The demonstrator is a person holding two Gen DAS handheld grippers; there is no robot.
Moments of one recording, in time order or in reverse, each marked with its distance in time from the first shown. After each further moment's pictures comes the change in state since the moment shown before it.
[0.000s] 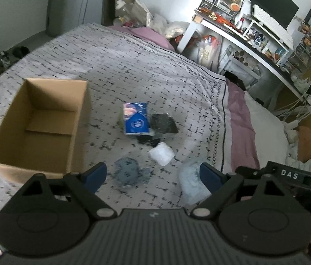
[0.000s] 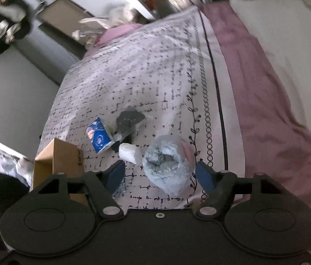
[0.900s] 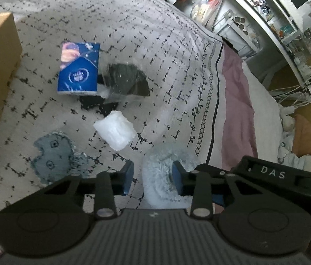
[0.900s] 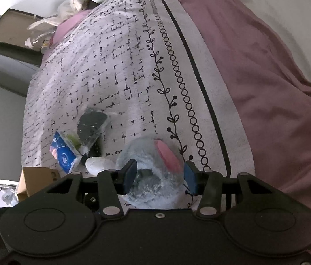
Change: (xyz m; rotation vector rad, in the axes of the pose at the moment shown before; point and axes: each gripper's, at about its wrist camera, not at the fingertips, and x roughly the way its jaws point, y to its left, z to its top) left arm 0.146 -0.031 -0.006 -0.095 0.227 -0.112; right arm 0.082 -0.027 0.015 0.226 0.122 -0.062
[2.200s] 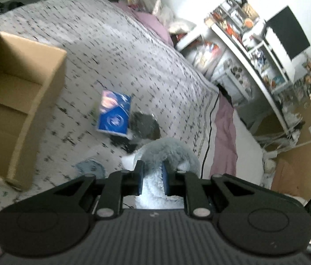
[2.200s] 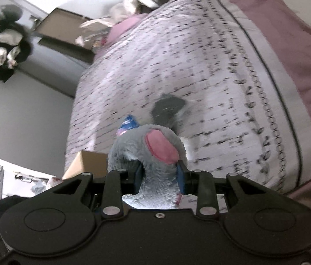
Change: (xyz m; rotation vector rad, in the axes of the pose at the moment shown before) left arm -0.096 0.046 0.009 -0.133 -0.209 -0.074; right arm -0.030 0.080 -0.054 -0.106 -0.078 0.239
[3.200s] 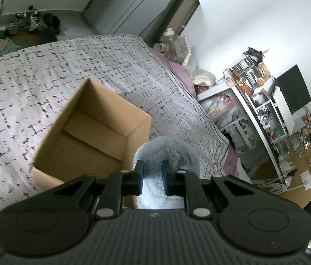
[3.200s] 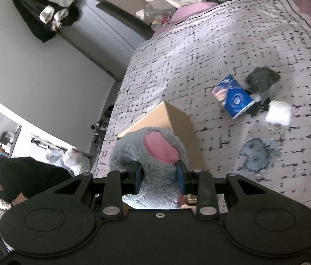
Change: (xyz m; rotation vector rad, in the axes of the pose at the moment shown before) left arm -0.116 0.124 0.033 -0.146 -0.176 -0.015; right arm 0.022 0.132 -0.090 -0.195 0.017 0.093
